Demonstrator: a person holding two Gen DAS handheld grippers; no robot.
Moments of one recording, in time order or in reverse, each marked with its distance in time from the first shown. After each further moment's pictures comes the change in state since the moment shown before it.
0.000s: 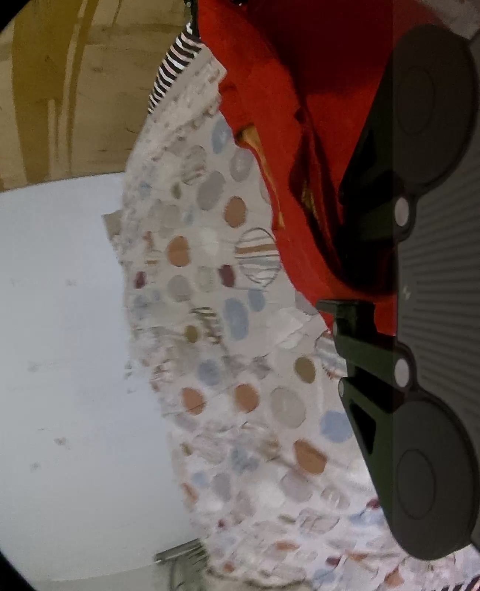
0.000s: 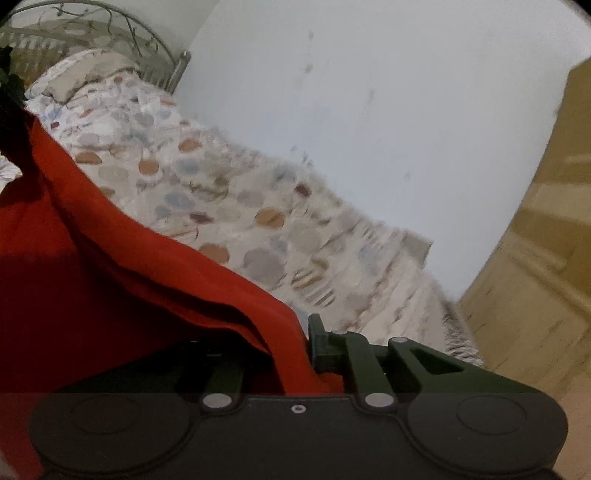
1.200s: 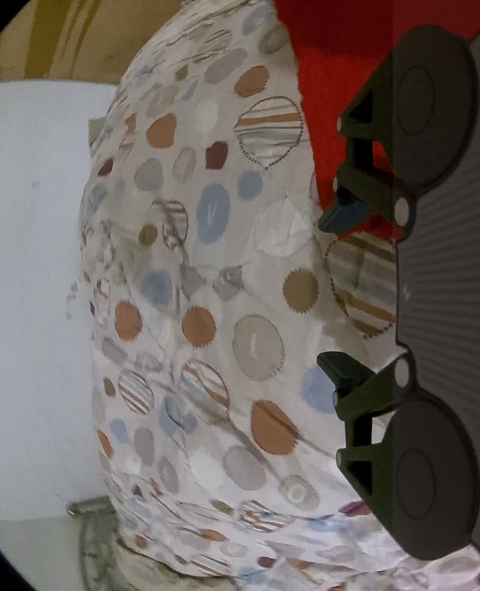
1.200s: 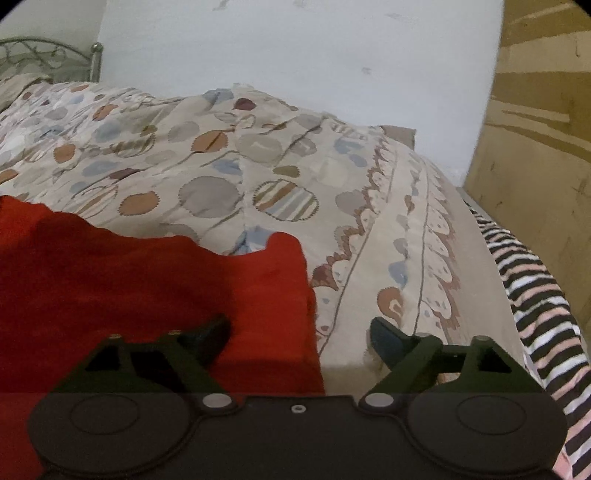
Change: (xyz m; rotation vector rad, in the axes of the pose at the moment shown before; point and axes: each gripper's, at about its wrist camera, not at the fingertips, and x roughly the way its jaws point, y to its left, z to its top) left arm 0.102 0.087 0.013 -0.264 0.130 0.114; right arm 0.114 -0.022 -0.048 0.340 0.196 -0.024
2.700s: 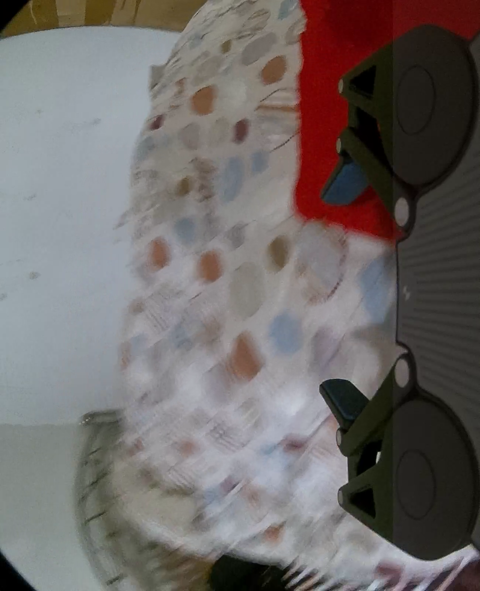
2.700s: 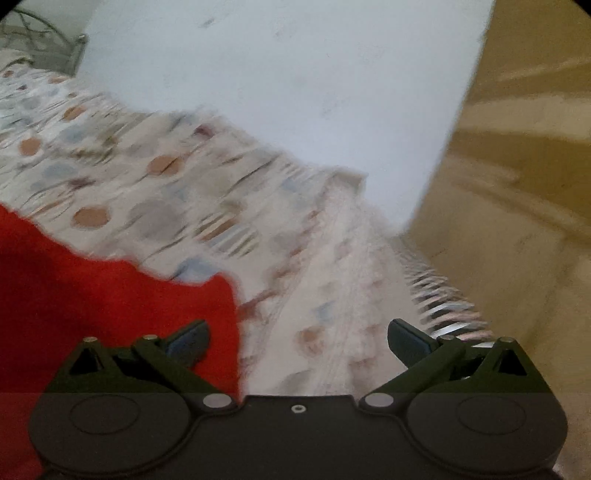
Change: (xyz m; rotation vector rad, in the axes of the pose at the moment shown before) left arm -0.076 -0.018 -0.073 -0.157 -0.206 0.234; right arm -0.034 -0.003 0.011 -0.126 -0.146 -0.257
